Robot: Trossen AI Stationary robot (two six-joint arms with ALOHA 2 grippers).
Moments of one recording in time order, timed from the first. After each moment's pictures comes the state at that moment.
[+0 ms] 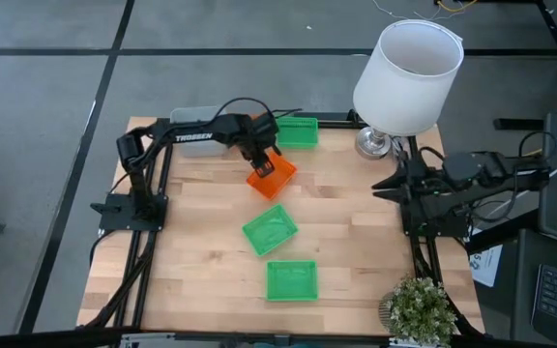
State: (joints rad) left arm 0.46 1.83 1.41 -0.74 -0.01 -0.16; right arm 0.26 0.58 0.91 -0.66 0.19 0.31
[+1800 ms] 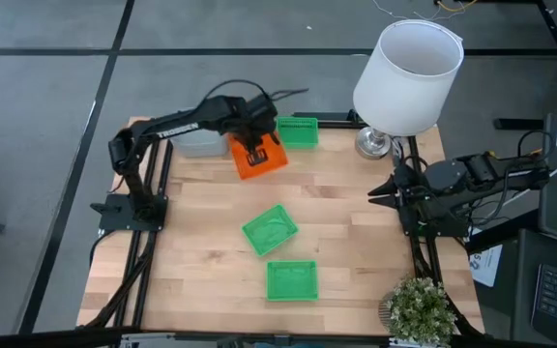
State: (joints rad) left arm 0.42 1.76 1.71 -1.05 -0.18 0.09; right arm 0.26 0.63 0.88 -0.77 0.19 0.34
